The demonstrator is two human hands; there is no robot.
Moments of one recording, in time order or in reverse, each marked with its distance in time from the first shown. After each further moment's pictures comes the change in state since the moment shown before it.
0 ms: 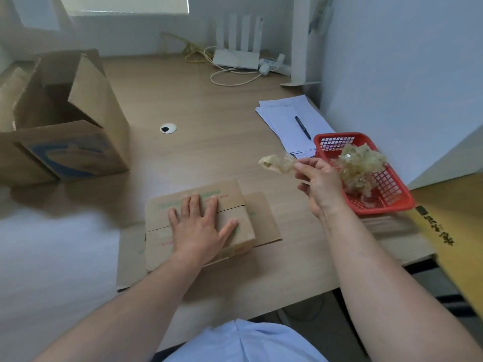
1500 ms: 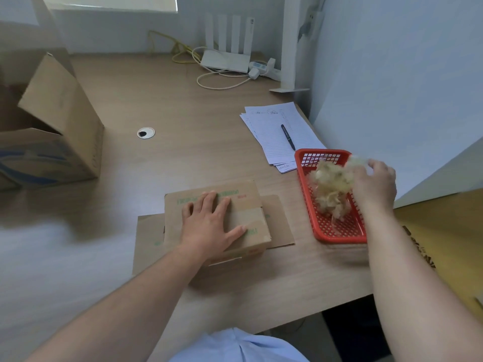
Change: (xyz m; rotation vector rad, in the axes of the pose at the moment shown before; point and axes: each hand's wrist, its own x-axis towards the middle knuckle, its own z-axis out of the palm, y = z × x) left_hand 0.046 0.074 -0.008 -0.105 0.002 0.183; right_hand 0.092 -0.032 -0.126 -0.838 0.437 -0.124
